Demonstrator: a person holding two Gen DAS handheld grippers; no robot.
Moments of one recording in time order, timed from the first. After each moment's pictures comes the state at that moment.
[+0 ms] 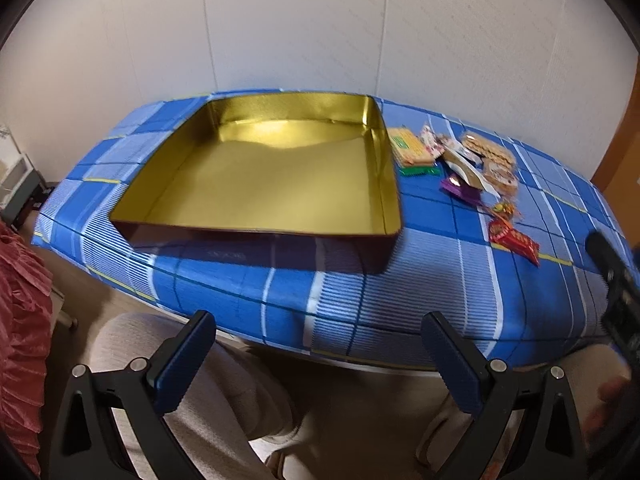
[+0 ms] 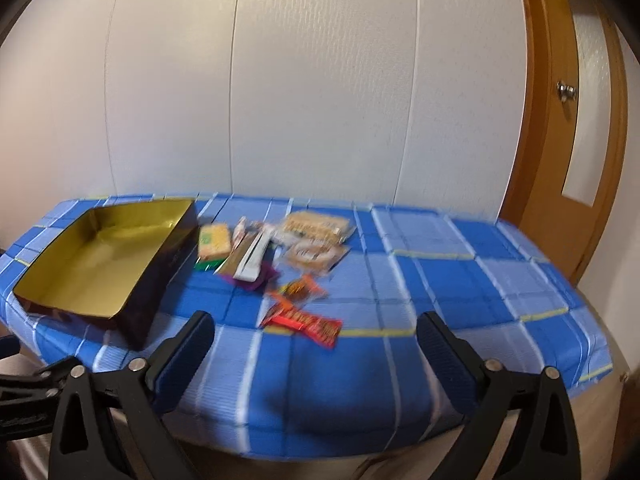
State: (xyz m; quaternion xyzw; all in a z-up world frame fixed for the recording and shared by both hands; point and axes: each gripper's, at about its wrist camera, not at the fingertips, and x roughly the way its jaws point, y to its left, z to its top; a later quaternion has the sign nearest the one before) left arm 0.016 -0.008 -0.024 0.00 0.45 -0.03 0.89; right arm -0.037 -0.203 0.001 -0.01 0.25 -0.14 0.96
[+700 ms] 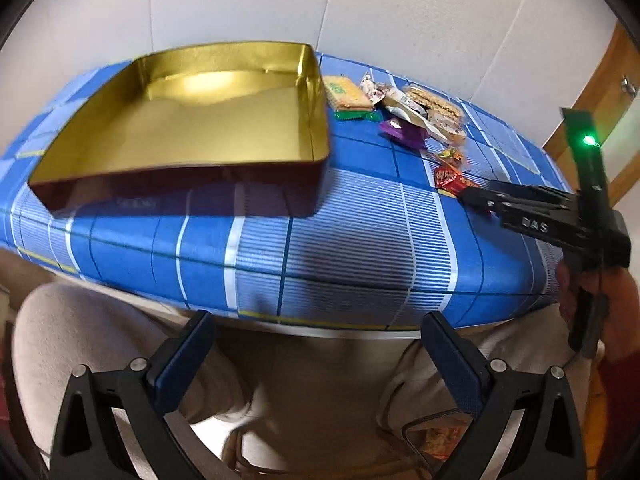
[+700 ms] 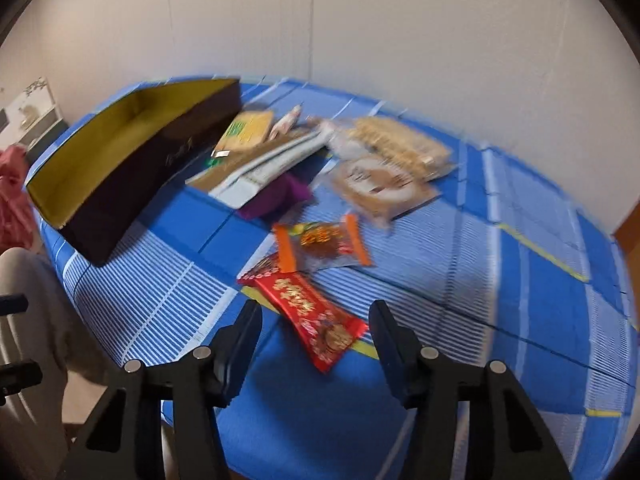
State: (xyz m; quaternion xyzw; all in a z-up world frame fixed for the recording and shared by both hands) left arm 0.012 -0.029 -0.055 -0.02 0.50 -0.14 0.86; right arm 0.074 -0.256 -0.063 -0.07 0.45 0.08 0.89
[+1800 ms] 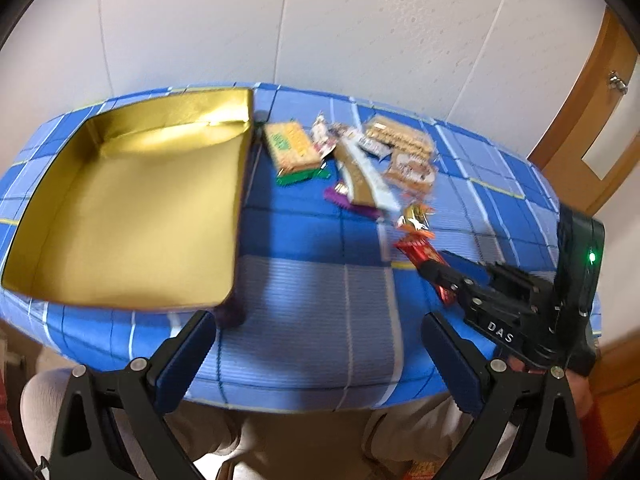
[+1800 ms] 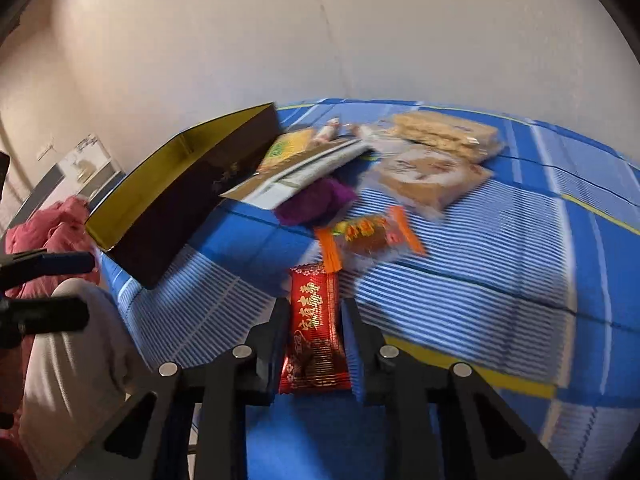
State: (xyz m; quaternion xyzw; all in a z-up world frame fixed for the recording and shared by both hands) left arm 0.076 -0.089 -0.015 0.00 0.48 -0.17 0.86; right arm 0.066 -0.278 -0.084 0.05 0.39 0.17 0.90
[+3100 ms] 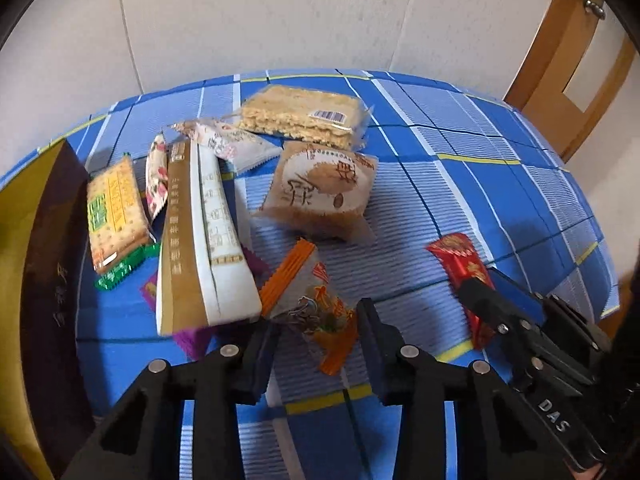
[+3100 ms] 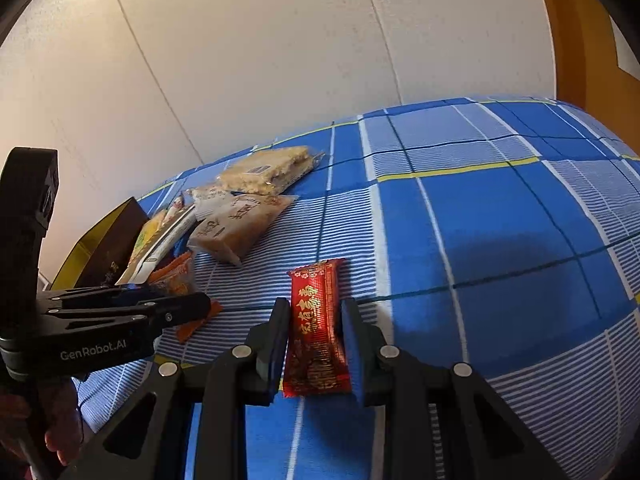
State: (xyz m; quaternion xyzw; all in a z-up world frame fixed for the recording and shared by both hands) left arm 0.164 -0.225 -0.066 0.08 0.50 -0.26 0.82; right arm 0.054 -0.362 -0.084 0.16 0.34 -0.02 0.92
